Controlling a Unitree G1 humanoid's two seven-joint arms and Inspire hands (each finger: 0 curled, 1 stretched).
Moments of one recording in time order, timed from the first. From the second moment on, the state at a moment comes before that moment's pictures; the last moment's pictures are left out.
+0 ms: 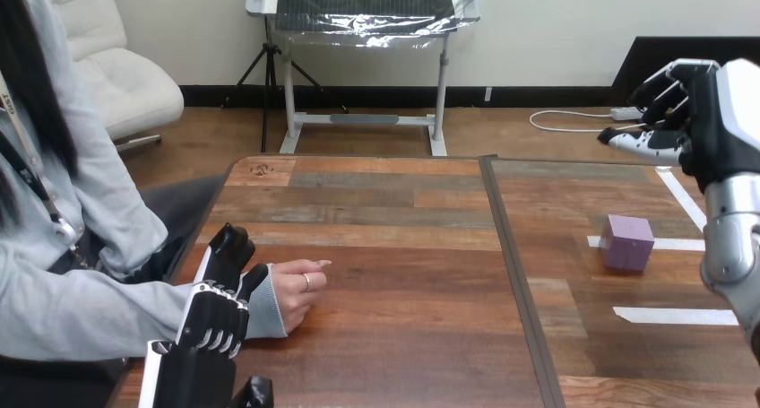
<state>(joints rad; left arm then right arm) 0.19 -0.04 0.05 0.66 -0.48 -1.28 -0.64 -0.82 -0.55 0.17 1.31 -0.49 -0.49 -0.53</state>
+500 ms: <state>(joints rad) 0.19 -0.04 0.05 0.66 -0.47 -1.28 -0.64 -0.86 -0.55 0.19 1.32 -0.51 -0.38 -0.46</state>
